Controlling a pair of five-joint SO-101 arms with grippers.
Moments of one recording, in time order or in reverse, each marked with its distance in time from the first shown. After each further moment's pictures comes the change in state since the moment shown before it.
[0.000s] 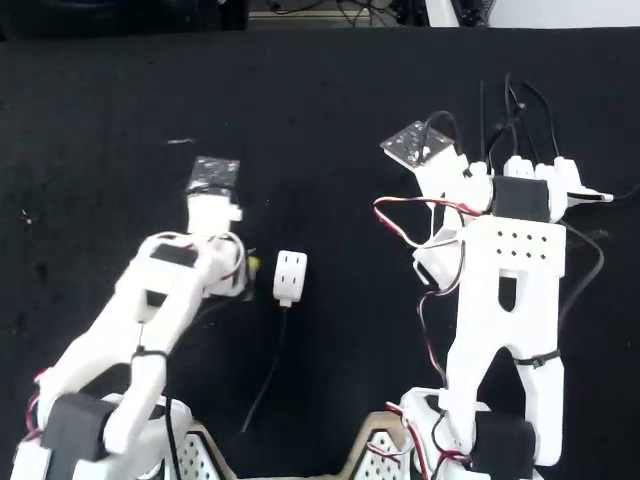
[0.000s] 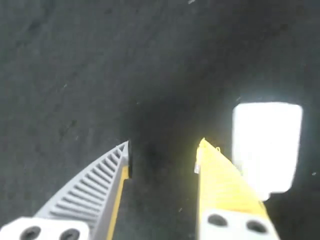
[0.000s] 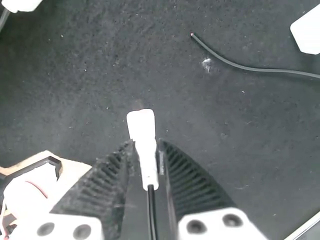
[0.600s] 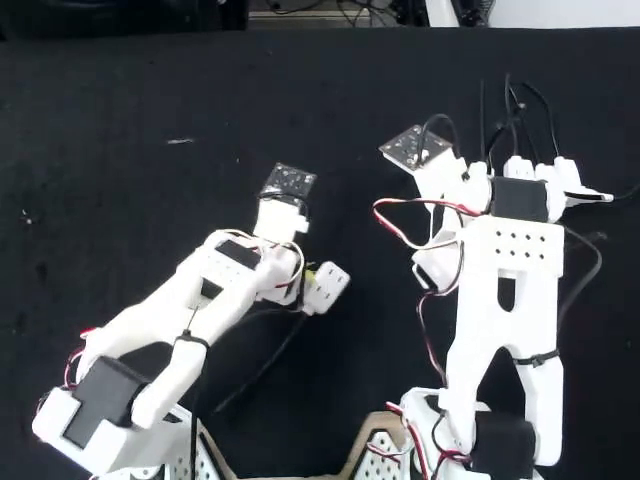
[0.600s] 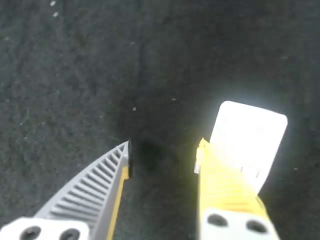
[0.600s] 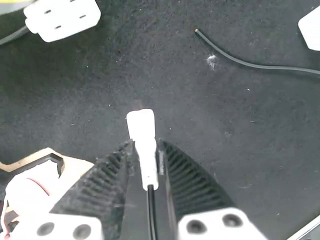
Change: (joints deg) left arm 13.9 9.6 -7.5 -0.4 3.4; right arm 0.0 0.0 1.2 0.0 0.0
